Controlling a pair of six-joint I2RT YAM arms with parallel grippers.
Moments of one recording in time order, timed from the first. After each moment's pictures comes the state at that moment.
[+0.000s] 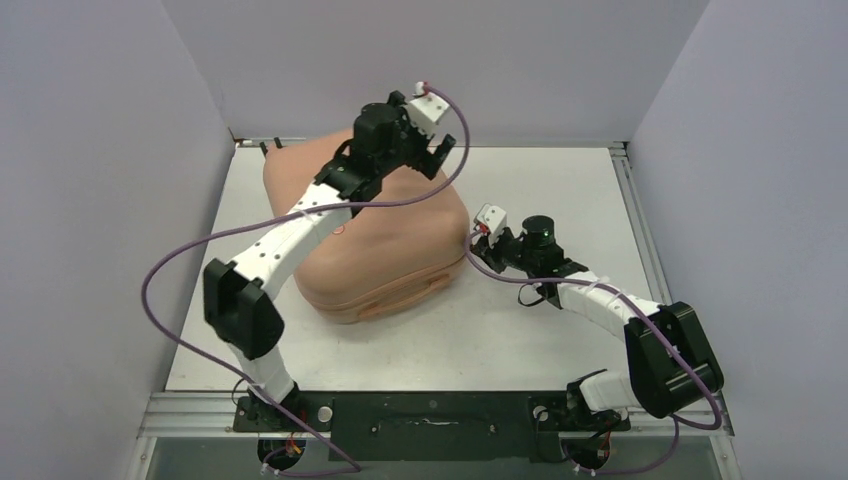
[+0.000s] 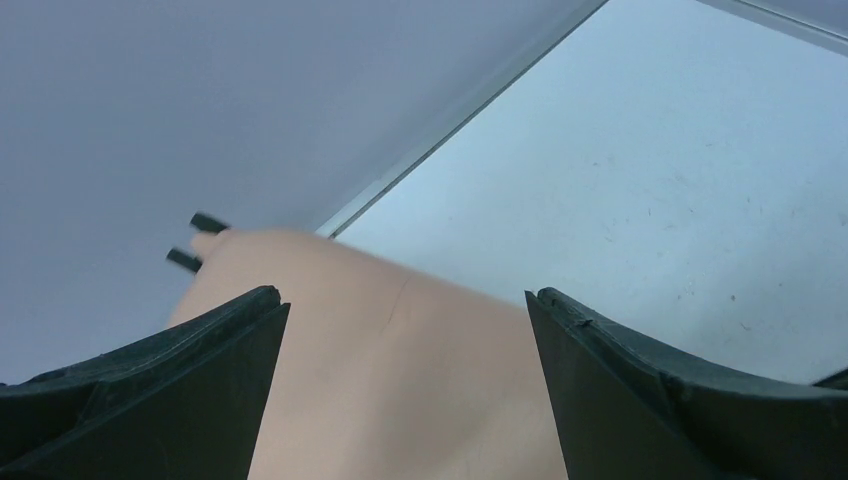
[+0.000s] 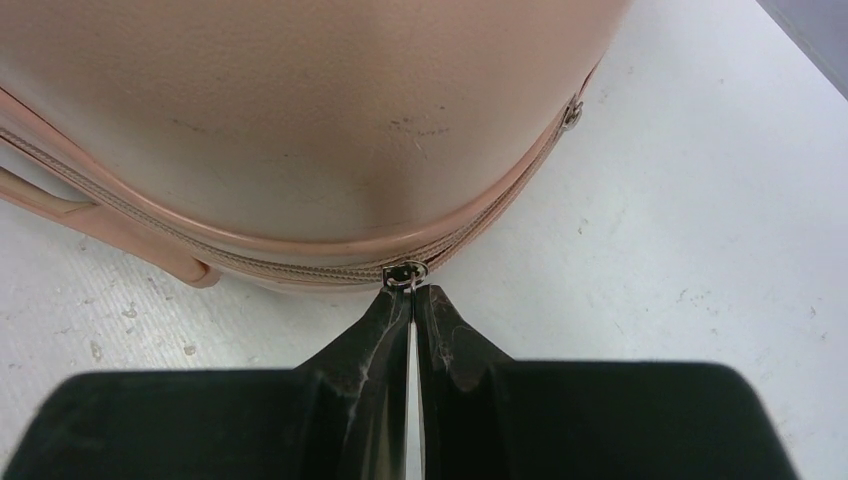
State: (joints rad) left arm -0.57 1.68 1.67 -0.21 0.04 0.23; right arm 0.40 1.36 0.64 0.26 -0.45 -0.40
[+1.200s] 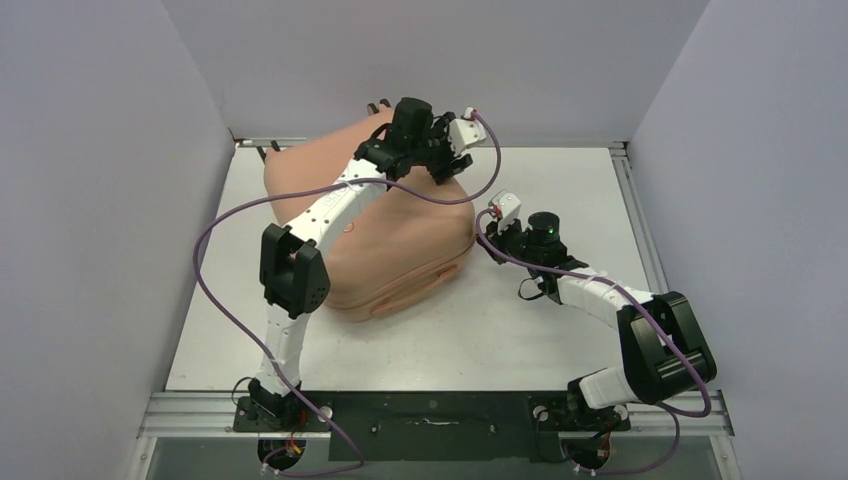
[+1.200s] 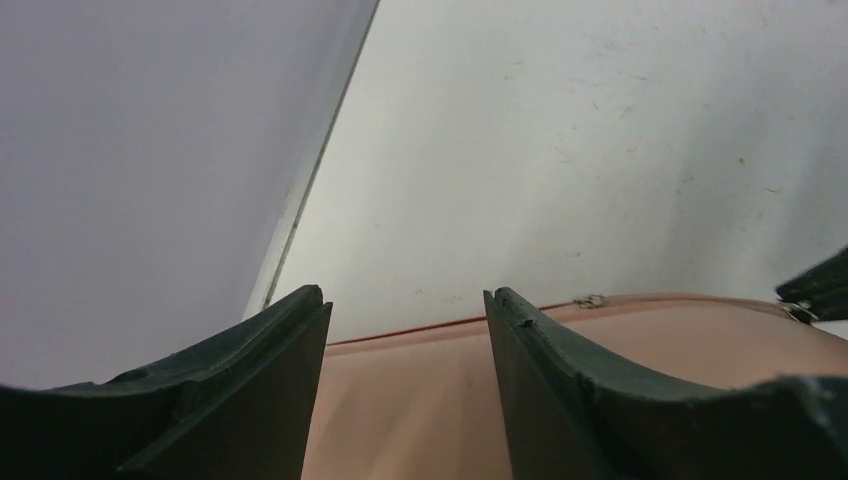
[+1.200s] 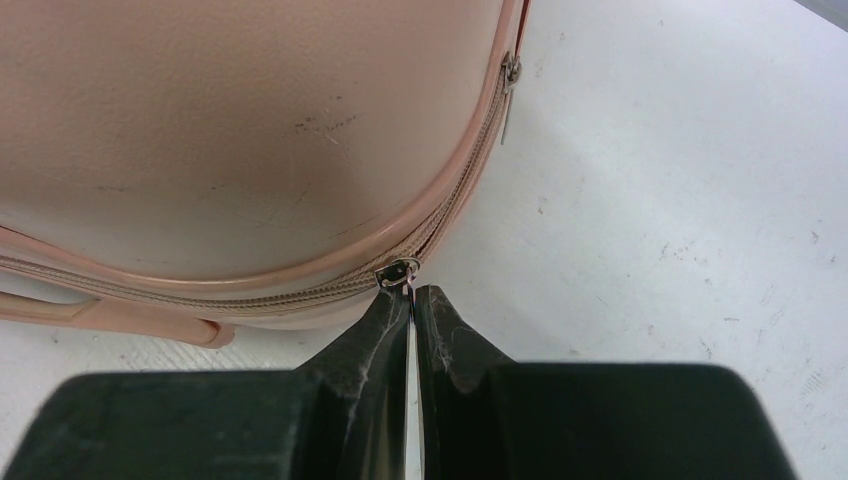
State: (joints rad) left arm -0.58 2.13 2.11 -0.49 0.37 0.60; right arm 0.33 1.42 0.64 0.39 -0.40 -0.19
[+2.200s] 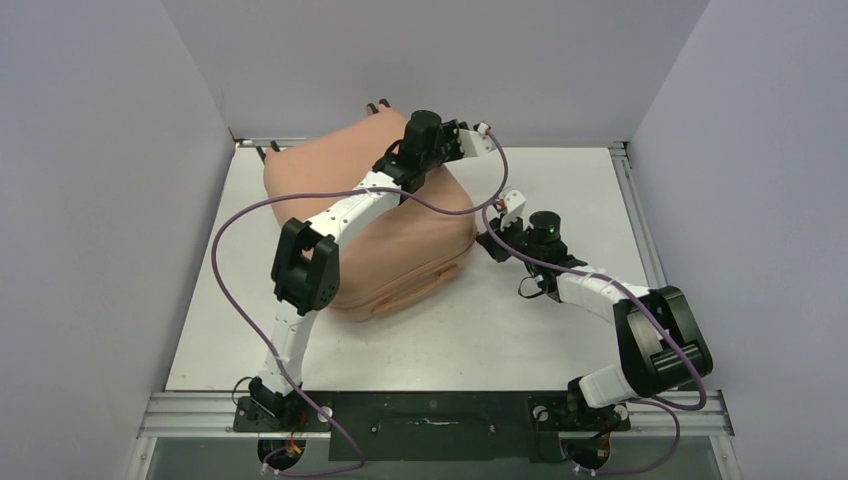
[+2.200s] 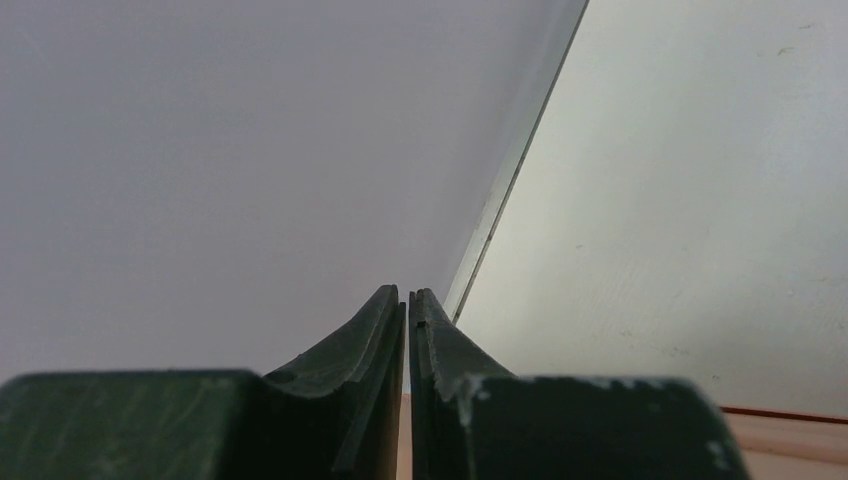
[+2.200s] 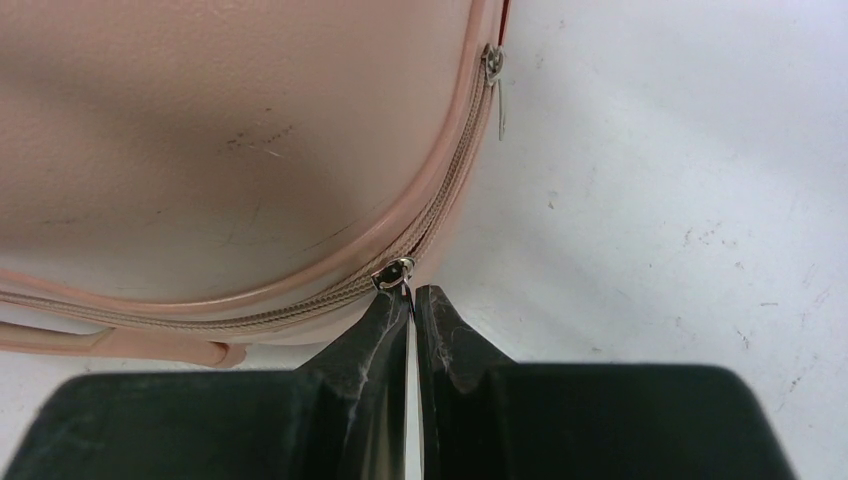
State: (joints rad) left arm -0.61 2.21 2.01 -0.07 0.08 0.87; right arm 0.32 1.45 0.63 0.43 -0.40 -0.09
